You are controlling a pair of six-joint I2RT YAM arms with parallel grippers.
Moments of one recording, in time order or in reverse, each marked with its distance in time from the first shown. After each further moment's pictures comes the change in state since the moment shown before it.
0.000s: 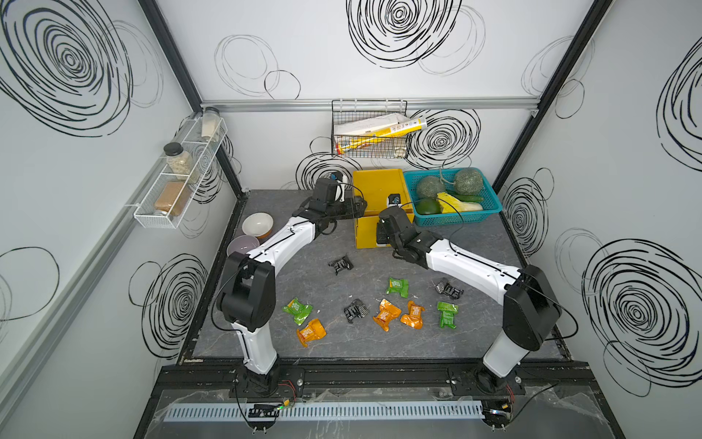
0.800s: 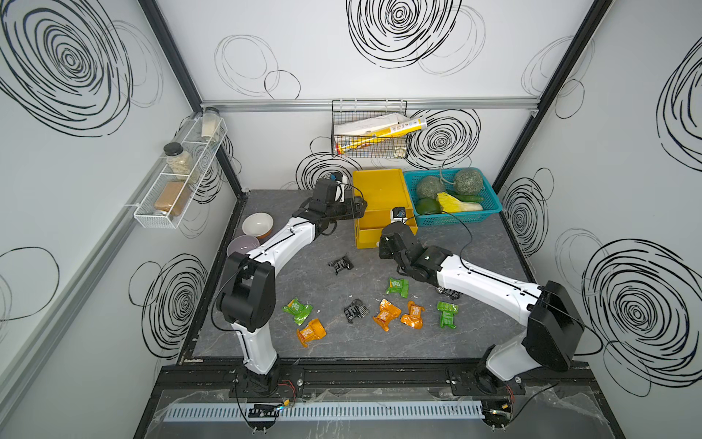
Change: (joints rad) left arm 0.000 -0.003 -0.010 0.011 0.000 -0.008; right arm 0.090 -0.151 -0.155 -0.018 0.028 0.086
